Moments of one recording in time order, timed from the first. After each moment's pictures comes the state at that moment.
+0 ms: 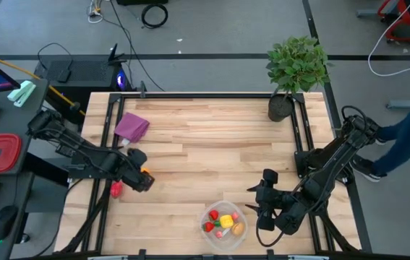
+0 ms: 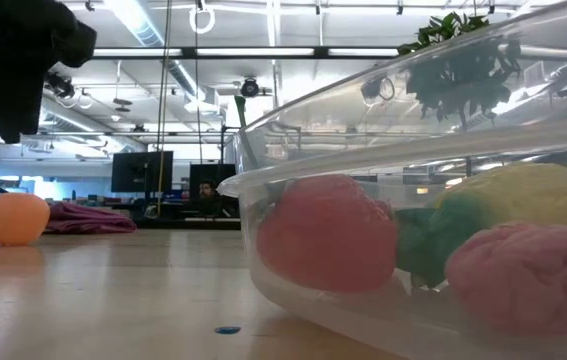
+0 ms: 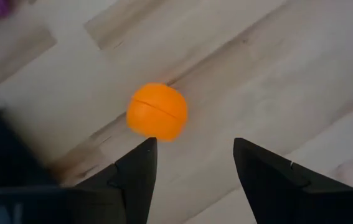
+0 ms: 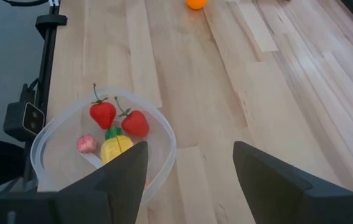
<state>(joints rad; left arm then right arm) -0.50 1.19 0.88 -1.10 -0.25 -1.47 0.81 1.47 1.24 -0.82 0.68 0.79</state>
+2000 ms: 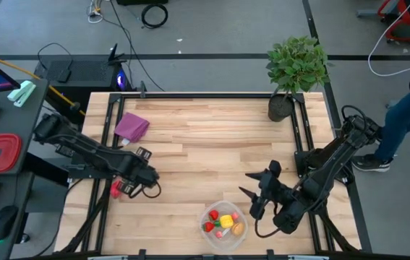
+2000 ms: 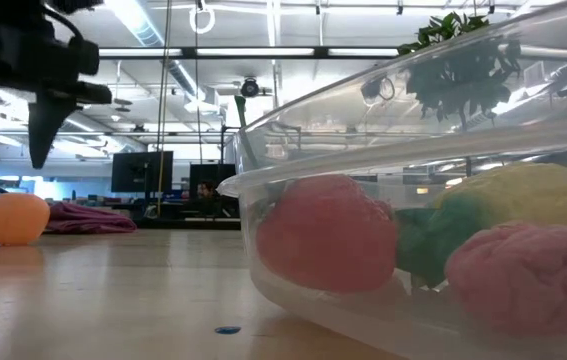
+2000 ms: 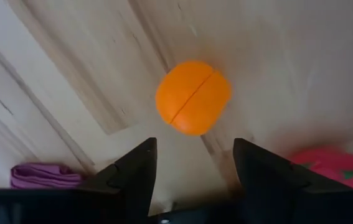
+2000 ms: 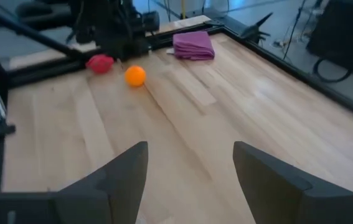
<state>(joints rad) -0.41 1.34 0.88 -1.17 -0.19 0.05 0.79 1.47 1.24 -0.79 1.03 0.99</state>
